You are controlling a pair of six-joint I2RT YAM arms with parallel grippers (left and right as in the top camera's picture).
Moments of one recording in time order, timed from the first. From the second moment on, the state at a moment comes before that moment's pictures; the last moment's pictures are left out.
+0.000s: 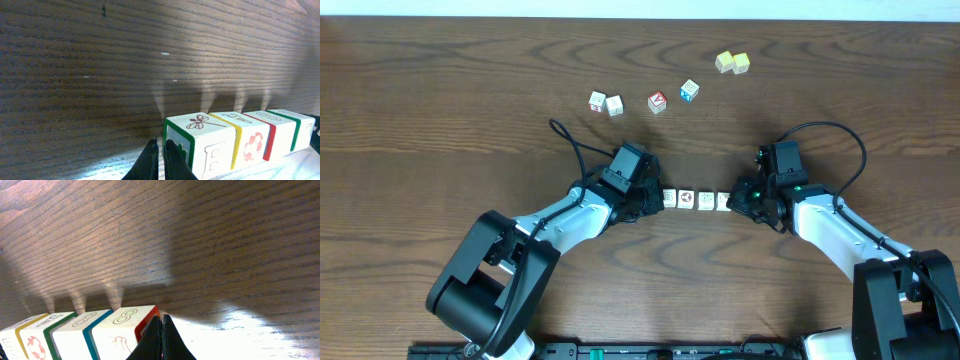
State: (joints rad) left arm -0.58 1.79 0.88 -0.13 0.26 -0.78; right arm 0.20 1.60 0.74 -0.32 -0.21 0.62
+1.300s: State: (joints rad) left arm -0.58 1.79 0.88 -0.13 0.26 -0.78; right arm 0.24 1.60 0.74 -0.29 -0.21 0.62
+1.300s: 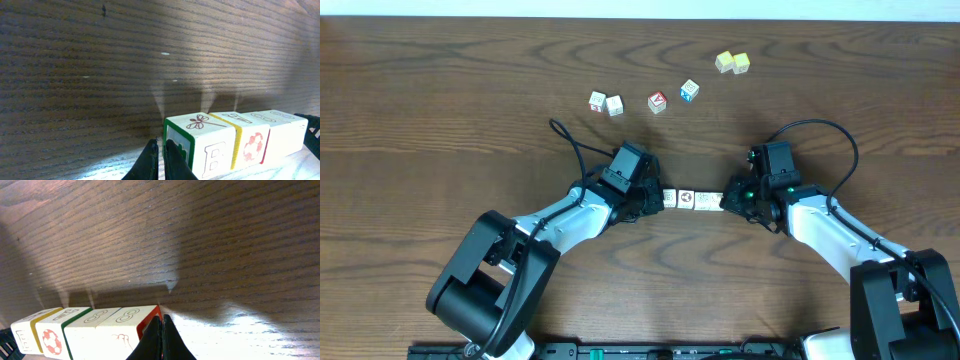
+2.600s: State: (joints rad) left arm -0.58 1.79 0.88 -0.13 0.26 -0.78; right arm 0.24 1.60 0.74 -0.30 -0.21 0.67
